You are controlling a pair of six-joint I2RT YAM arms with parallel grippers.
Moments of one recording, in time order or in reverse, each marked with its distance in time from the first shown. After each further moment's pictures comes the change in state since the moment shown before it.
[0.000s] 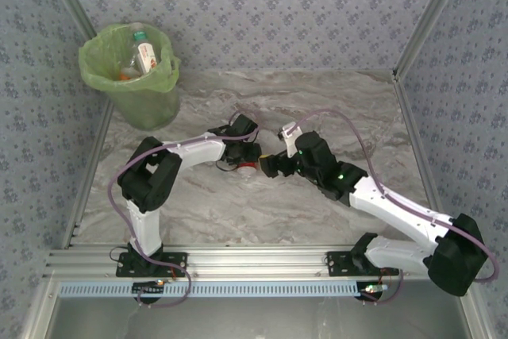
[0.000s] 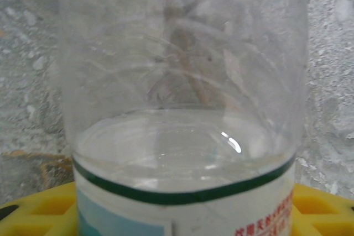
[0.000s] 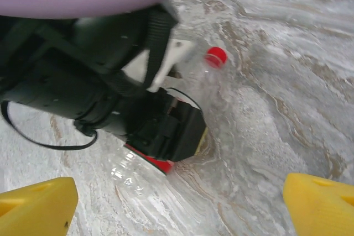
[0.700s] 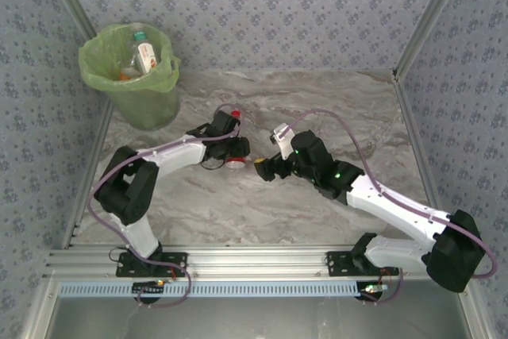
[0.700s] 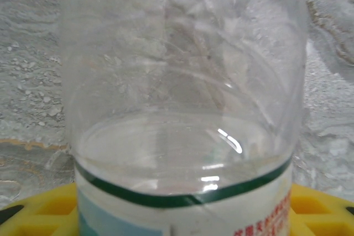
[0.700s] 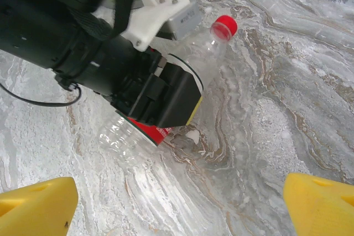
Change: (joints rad) left arm 0.092 -0.198 -0.154 0.083 0.040 0.072; right arm 0.019 0.024 0.016 0.012 -0.054 -0.079
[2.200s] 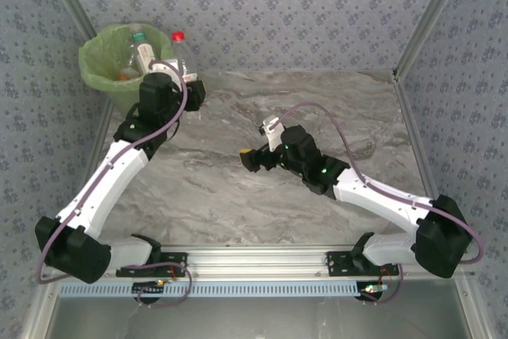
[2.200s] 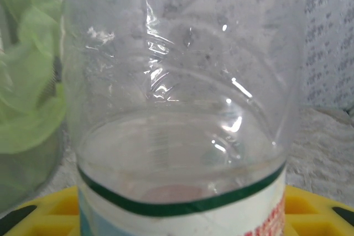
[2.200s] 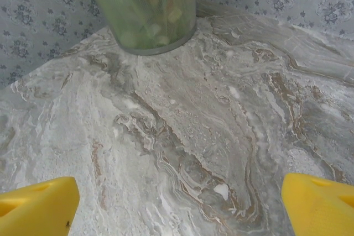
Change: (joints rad) left arm 0.226 -0.466 0.169 0.002 -0.161 0.304; right arm 0.033 0.122 0.052 0.210 -0.013 0.057
